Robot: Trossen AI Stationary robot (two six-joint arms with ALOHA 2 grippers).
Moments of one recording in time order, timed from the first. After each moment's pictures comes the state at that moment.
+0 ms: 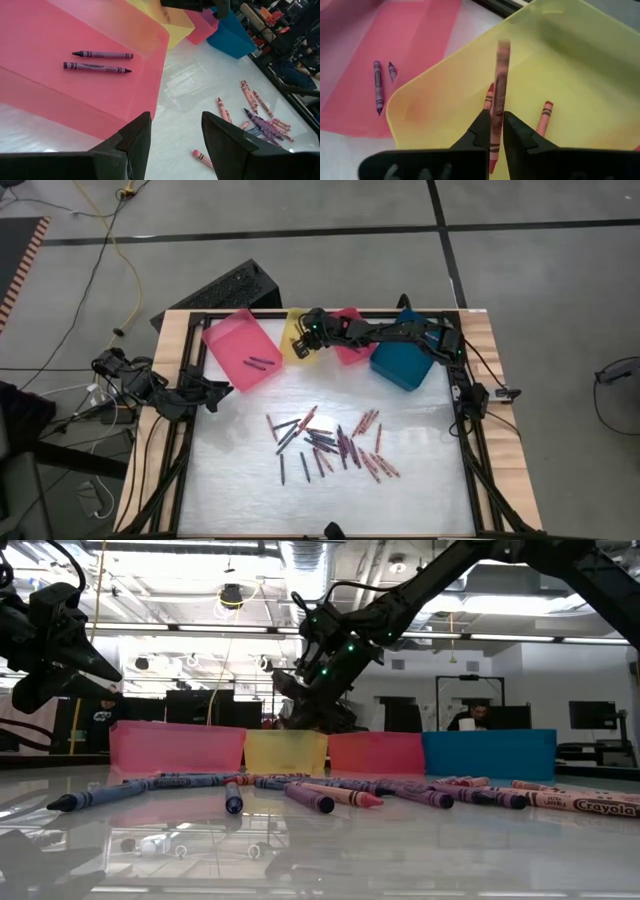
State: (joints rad) left arm -0.55 0.00 0.24 -0.92 -0.88 -1.22; right arm -0.38 2.08 1.55 -0.11 0.09 0.41
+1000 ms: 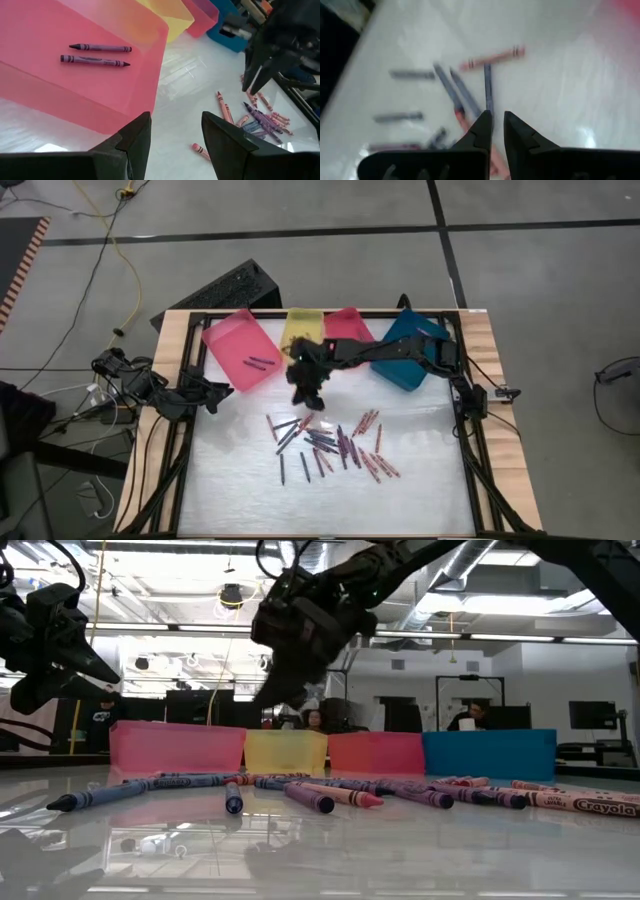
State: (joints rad) left arm -0.55 0.00 0.24 -0.91 -0.84 -1.21; right arm -0.17 2.08 1.68 -0.47 -0.55 -0.17
